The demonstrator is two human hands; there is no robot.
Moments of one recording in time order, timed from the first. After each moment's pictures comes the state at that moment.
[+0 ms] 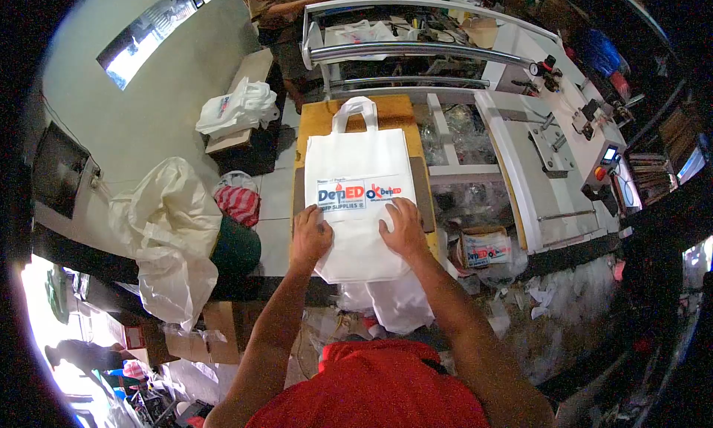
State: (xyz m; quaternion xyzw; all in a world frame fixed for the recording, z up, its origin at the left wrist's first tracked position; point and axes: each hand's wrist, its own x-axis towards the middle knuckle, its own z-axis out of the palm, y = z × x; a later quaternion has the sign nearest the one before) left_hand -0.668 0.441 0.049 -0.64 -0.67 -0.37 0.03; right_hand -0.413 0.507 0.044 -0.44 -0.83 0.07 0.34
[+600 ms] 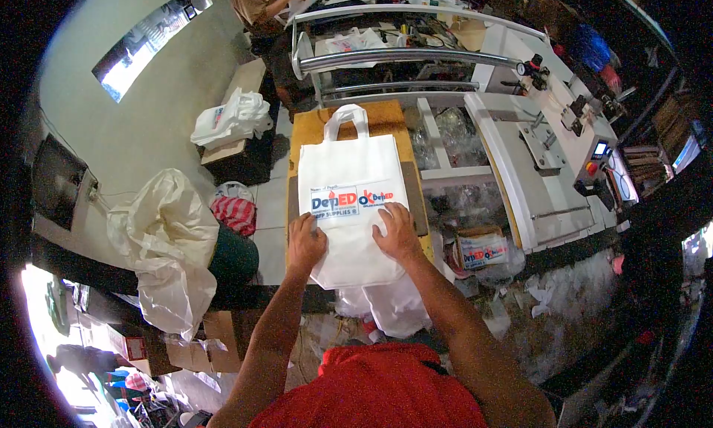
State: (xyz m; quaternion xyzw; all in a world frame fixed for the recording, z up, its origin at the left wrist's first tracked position) left_hand -0.667 0.442 0.046 -0.64 -0.67 -0.38 0.02; right_hand -0.410 0.509 0.040 -0.44 -0.83 0.06 0.35
